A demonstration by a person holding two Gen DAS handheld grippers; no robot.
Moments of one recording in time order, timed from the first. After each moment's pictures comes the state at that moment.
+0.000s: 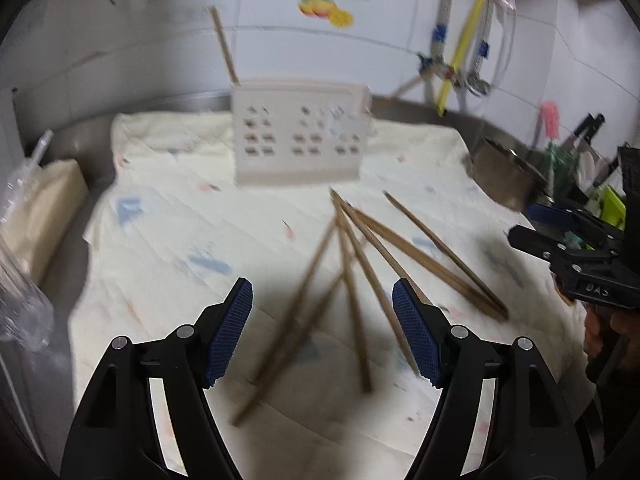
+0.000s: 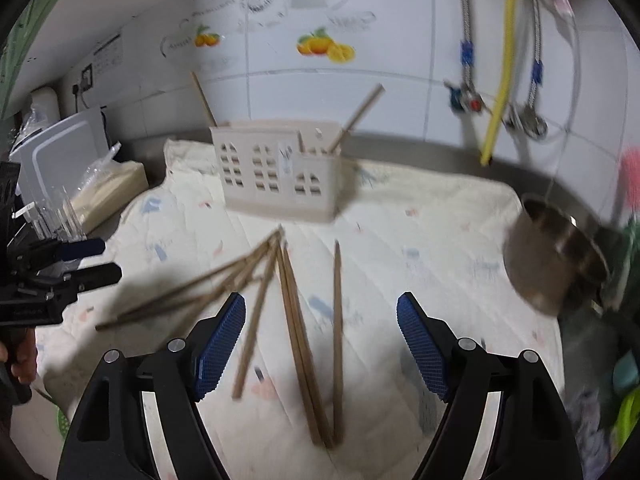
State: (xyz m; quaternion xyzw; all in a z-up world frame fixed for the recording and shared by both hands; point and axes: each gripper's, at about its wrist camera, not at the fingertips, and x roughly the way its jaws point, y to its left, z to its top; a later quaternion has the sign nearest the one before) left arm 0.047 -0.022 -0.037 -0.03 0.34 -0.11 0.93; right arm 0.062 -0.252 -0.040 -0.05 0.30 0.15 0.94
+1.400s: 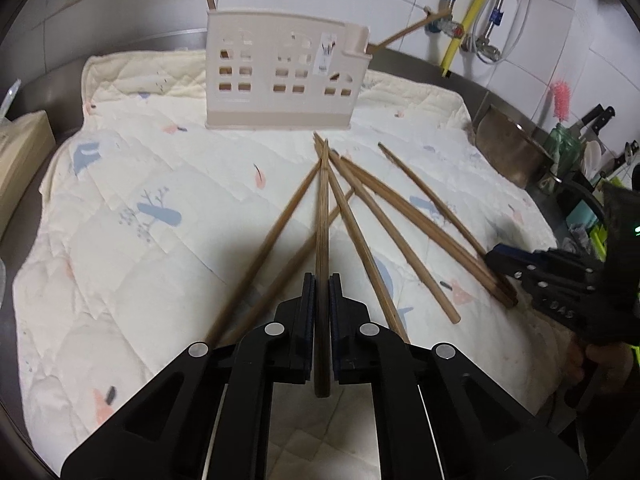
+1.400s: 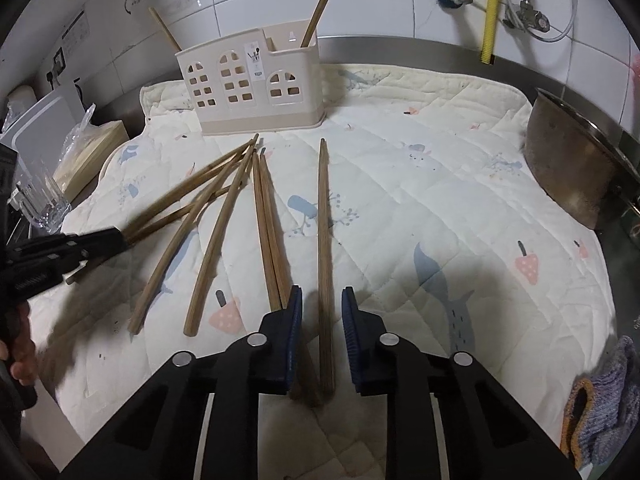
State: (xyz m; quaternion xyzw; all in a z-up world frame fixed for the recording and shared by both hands) left arm 0.070 -0.037 -0.076 -0.06 0.40 -0.12 0.91; right arm 0.087 -0.262 -0.106 -0.02 0.40 0.16 0.90
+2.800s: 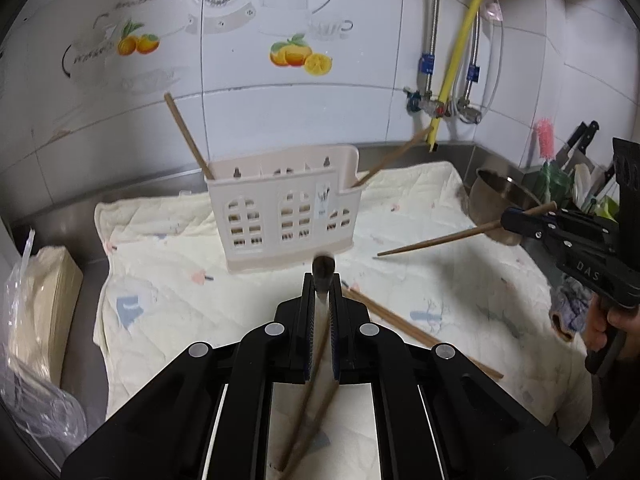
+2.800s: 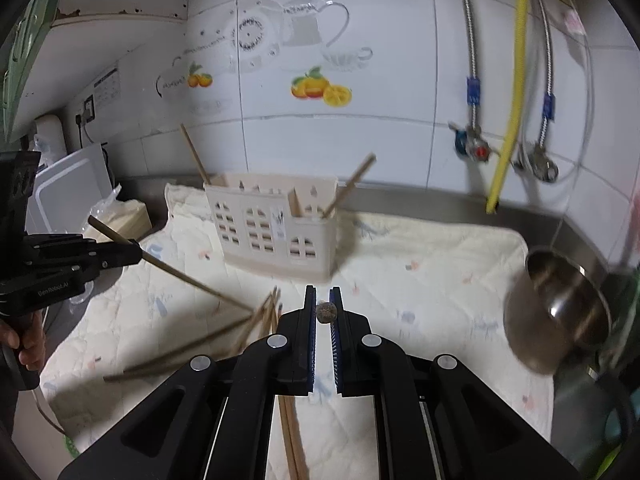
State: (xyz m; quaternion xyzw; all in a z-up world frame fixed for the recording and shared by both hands) left arm 0.109 -0.027 0.043 0.01 0.30 -0.13 0.94; right arm 0.115 -0.250 0.037 -0.05 0.25 0.19 0.95
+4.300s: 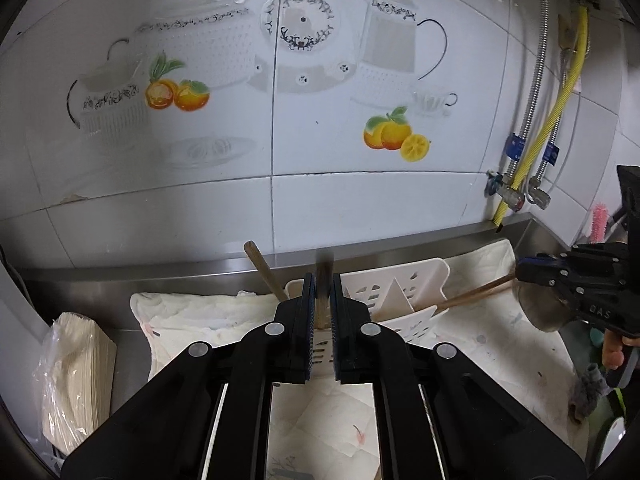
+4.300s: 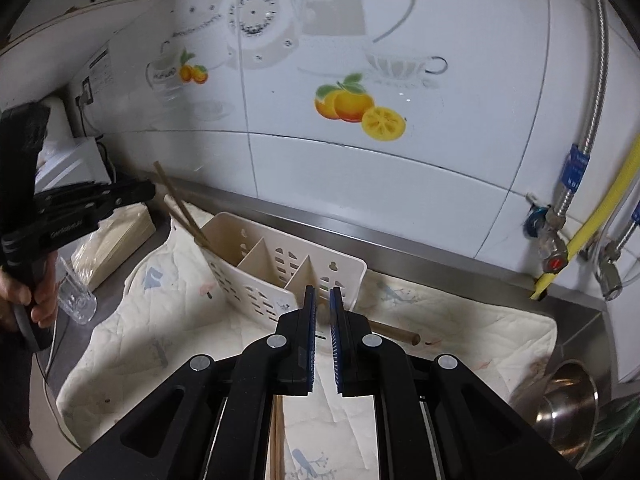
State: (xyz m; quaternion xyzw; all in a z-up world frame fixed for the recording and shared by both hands) left arm 0.228 0.033 0.112 -0.02 0.29 -0.08 0.95; right arm 0.251 -0.198 0.100 -0.09 0.33 0.24 0.91
